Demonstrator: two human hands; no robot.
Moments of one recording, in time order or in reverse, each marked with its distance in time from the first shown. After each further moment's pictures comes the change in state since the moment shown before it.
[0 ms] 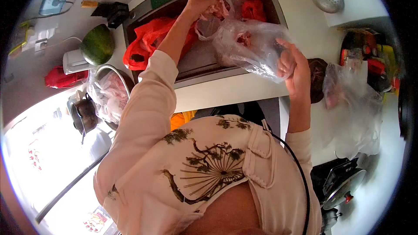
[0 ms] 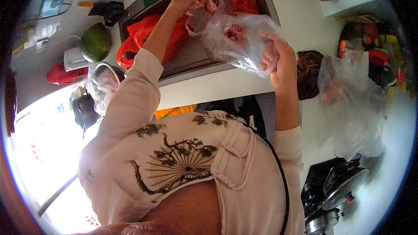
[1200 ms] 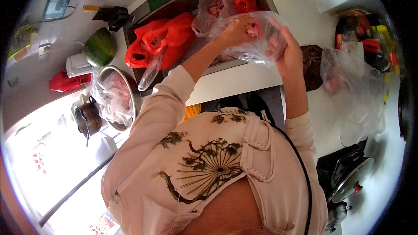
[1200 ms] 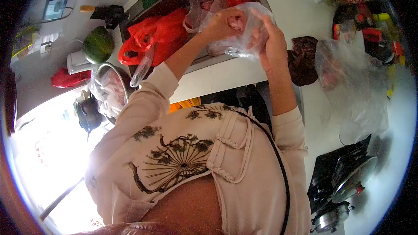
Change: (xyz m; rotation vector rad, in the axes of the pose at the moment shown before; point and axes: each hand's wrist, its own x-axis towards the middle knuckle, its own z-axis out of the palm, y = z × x) left_hand -0.094 0.012 0.120 0.197 -0.223 0.733; right_hand -0.001 0.002 0.008 0.095 0.027 -0.057
